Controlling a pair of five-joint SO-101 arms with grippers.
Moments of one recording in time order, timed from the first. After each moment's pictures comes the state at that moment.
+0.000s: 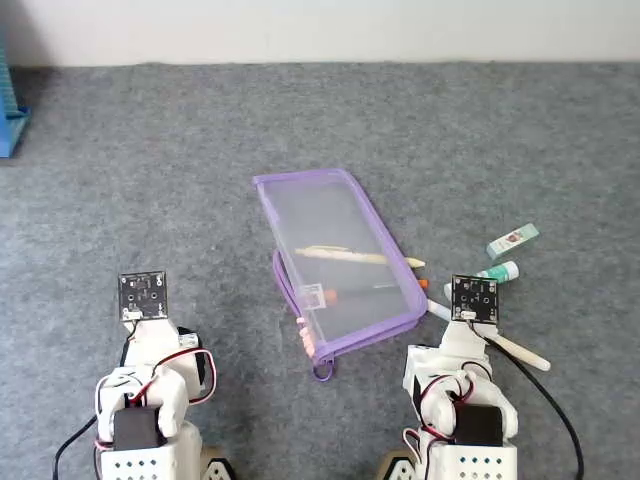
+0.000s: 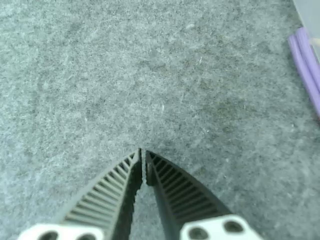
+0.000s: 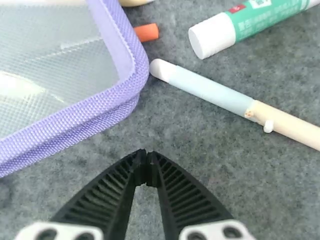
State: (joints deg) left arm -9.4 -103.4 97.5 71.7 7.3; right arm 0.0 -102.9 95.7 74.2 -5.7
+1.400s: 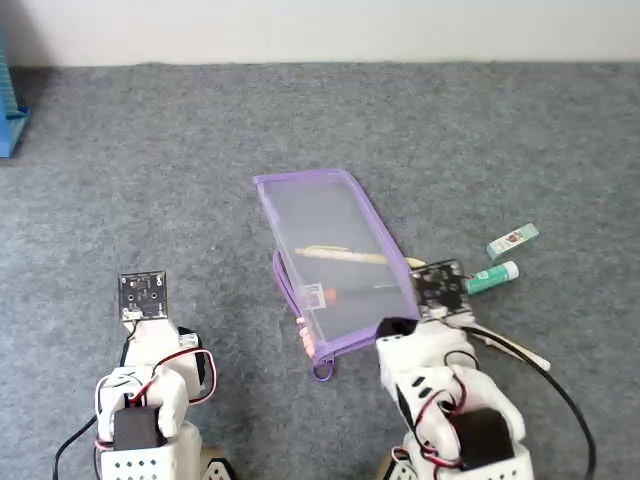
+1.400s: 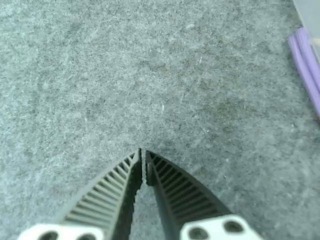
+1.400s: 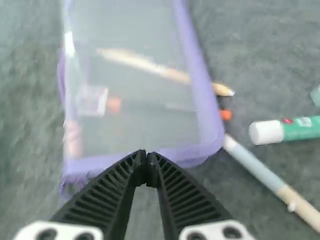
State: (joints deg) left arm -9.4 -103.4 97.5 71.7 7.3; right arm -19.2 -94.9 75.4 75.6 -2.8
